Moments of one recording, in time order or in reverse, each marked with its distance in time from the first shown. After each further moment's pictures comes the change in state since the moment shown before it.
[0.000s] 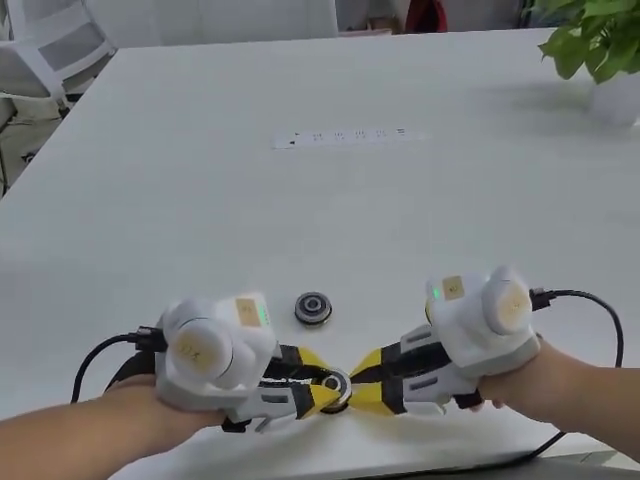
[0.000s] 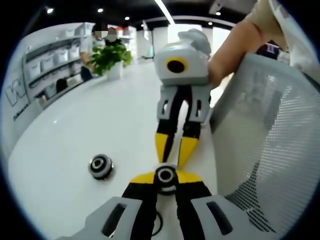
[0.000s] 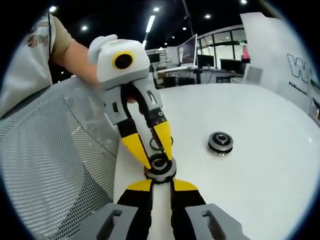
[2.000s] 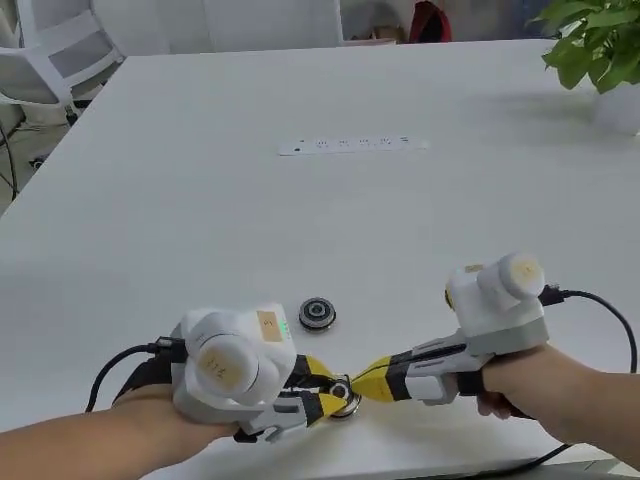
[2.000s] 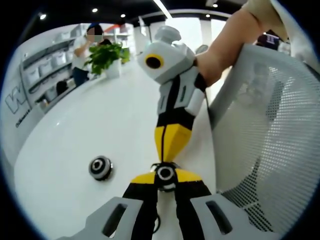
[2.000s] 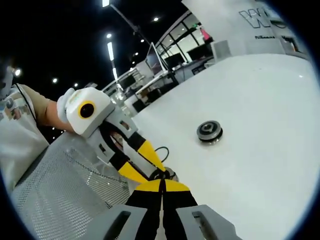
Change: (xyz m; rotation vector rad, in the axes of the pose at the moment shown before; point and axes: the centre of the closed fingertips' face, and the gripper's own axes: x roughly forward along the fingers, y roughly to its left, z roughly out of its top) left arm 0.000 -0.007 0.000 0.051 0.053 0.034; right arm -0.009 0.000 0.018 0.436 -0.138 0.040
